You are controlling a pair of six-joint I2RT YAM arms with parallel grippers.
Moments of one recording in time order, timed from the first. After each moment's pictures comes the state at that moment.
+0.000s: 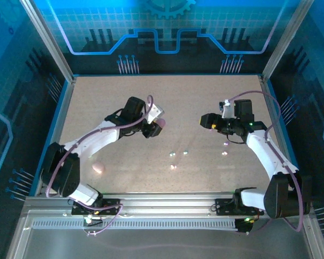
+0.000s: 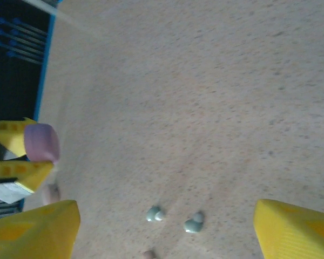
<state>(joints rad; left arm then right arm) -0.48 1.50 1.04 -0.35 0.36 0.21 0.08 1.25 0.89 -0.47 -0.64 0.40</state>
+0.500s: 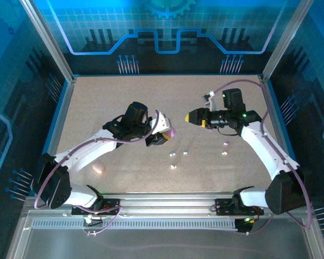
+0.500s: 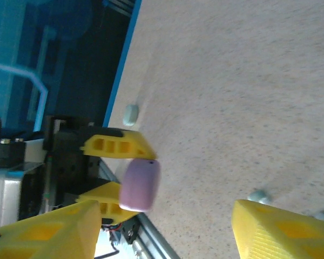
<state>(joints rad) -0.59 1.39 1.02 -0.34 0.49 0.49 0.26 1.32 1.12 -0.59 -0.83 0.45</state>
